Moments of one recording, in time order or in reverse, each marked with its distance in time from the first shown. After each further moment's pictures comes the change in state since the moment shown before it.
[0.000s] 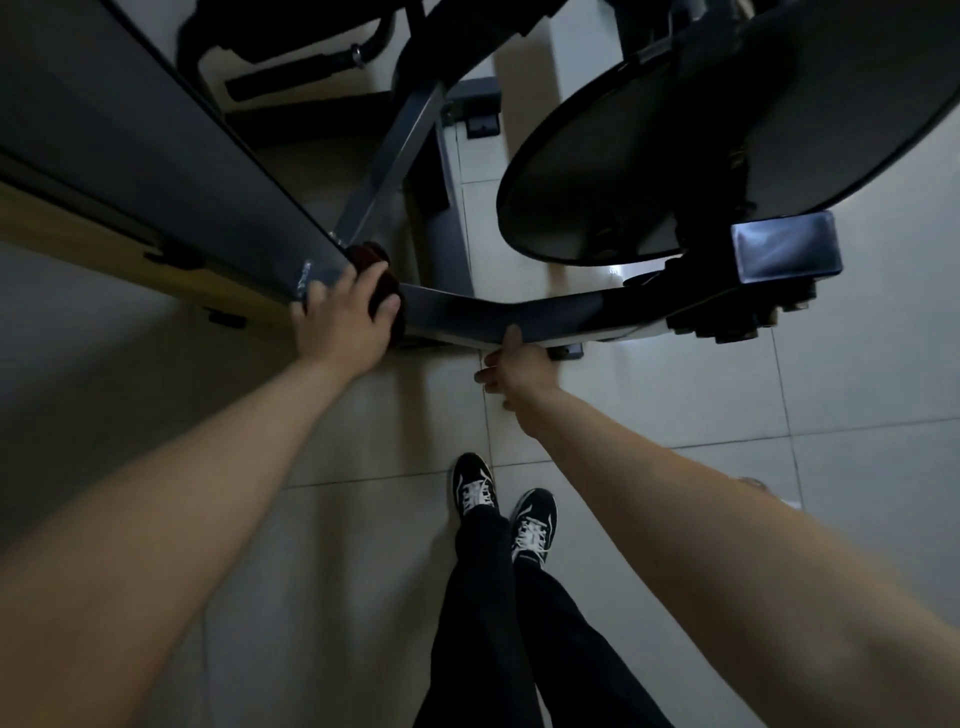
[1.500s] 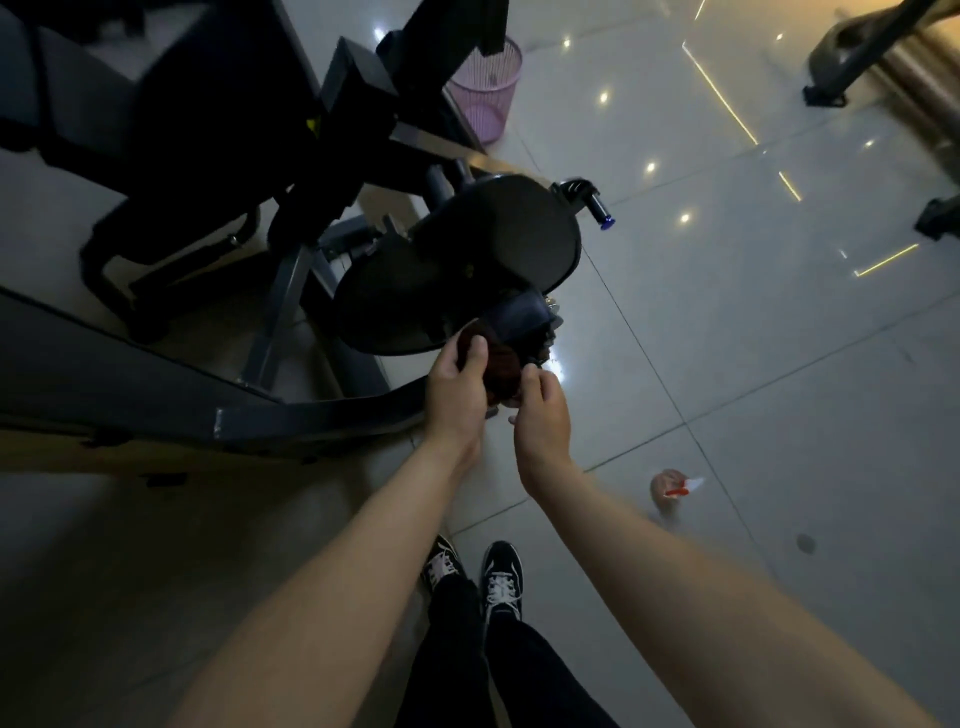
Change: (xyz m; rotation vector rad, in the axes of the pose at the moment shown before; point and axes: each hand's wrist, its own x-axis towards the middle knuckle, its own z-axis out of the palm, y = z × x) left_hand -0.136 0.276 -0.087 -1.510 -0.311 -0.053; right_hand -0.115 0.010 -0.147 0.532 0.483 -0.363
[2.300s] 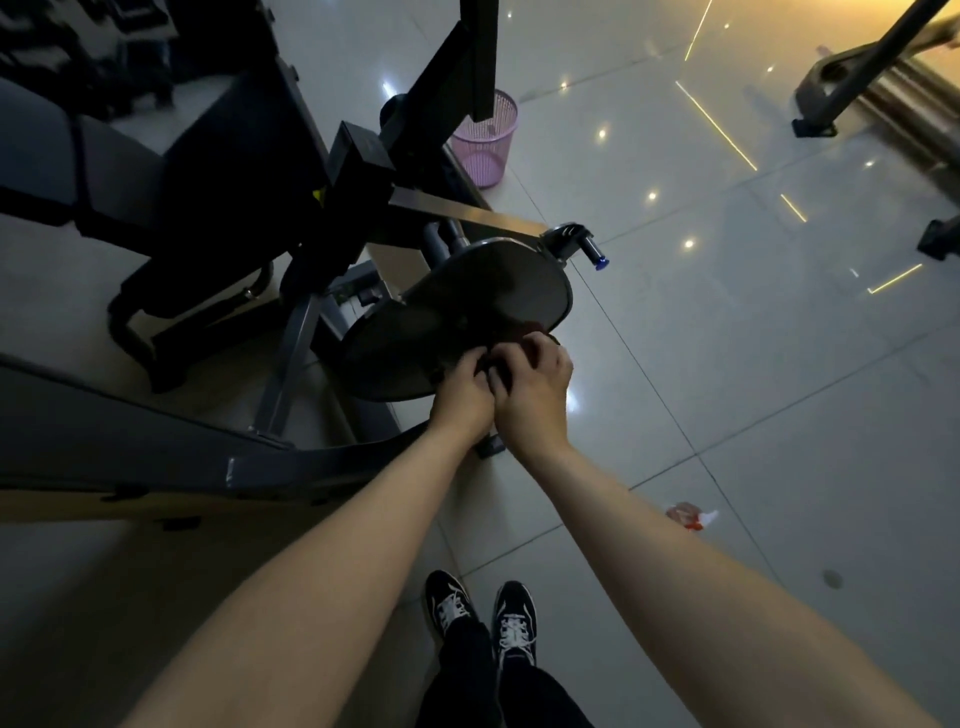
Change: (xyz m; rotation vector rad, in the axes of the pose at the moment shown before) left_hand 0.036 0.036 0.020 0.707 -0.102 0.045; right_hand 0.045 -0.050 0.011 -0.693 0.042 -0.630
